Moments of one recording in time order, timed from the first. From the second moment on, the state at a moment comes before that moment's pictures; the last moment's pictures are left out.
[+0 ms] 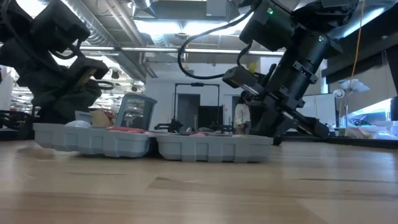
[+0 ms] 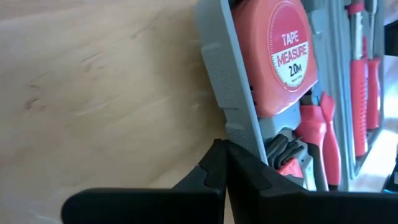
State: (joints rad) left arm -0.18 1.18 0.24 0.14 -0.14 -1.38; right arm 0.16 1.81 0.89 -0.12 0.06 1.44
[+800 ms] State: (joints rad) left arm -0.18 0.94 0.27 0.15 -0.23 -1.40; right arm 0.16 1.82 0.89 -0.09 0.06 1.43
